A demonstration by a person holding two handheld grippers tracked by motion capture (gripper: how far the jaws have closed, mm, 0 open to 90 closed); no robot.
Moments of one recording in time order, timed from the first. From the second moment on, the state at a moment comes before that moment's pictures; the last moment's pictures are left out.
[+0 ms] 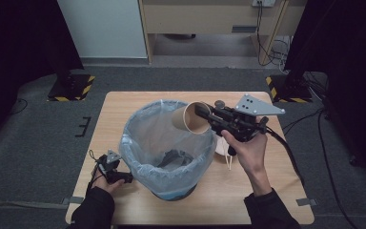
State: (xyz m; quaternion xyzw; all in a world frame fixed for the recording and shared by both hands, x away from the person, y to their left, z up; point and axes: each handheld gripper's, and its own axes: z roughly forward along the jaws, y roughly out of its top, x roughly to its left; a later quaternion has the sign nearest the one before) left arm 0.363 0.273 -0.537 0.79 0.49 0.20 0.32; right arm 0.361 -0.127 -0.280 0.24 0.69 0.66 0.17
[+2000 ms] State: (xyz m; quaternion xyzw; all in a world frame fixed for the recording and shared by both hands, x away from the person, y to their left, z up) left arm 0.363 0.273 -0.537 0.79 0.49 0.20 0.32; right arm 0.435 -0.229 -0.453 0.49 0.73 0.42 0.22
